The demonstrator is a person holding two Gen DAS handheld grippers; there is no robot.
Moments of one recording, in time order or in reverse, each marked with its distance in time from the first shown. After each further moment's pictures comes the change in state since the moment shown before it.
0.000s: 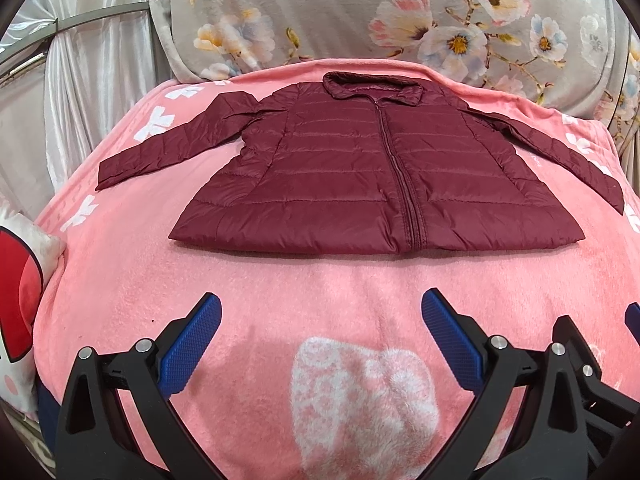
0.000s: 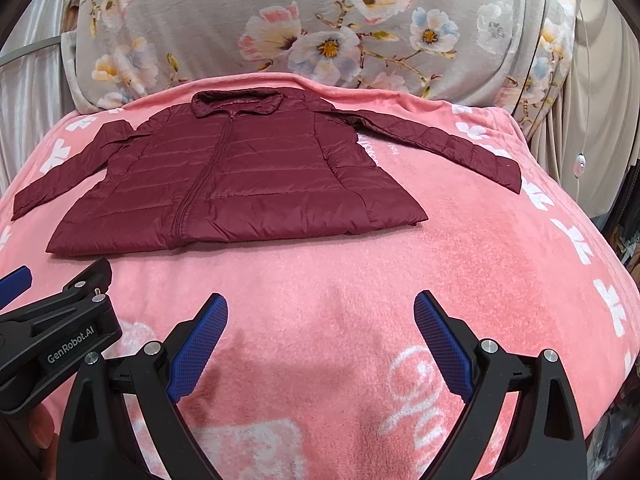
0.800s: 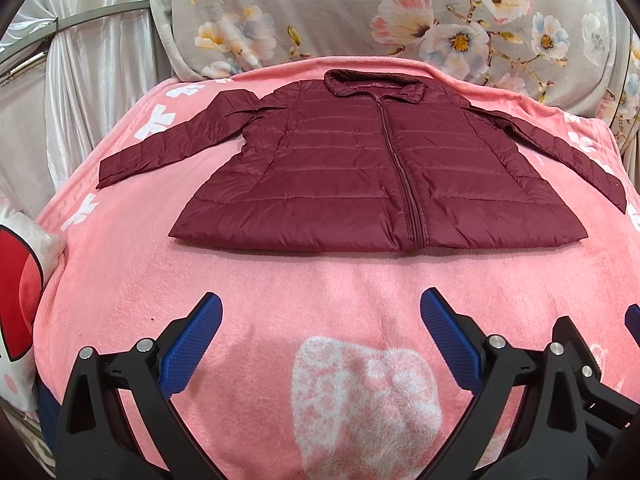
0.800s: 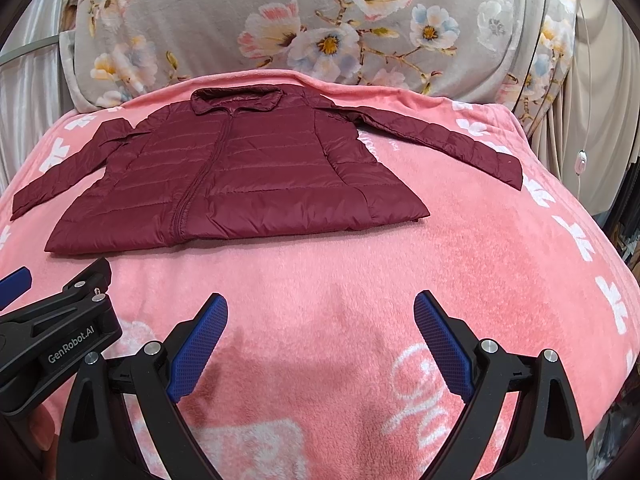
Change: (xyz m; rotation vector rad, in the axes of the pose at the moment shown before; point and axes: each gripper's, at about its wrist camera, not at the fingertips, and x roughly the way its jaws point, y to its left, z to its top) left arm 0.001 0.000 -0.002 0.001 0.001 0.000; right arm 0.001 0.002 -0.002 0.001 -0.002 0.000
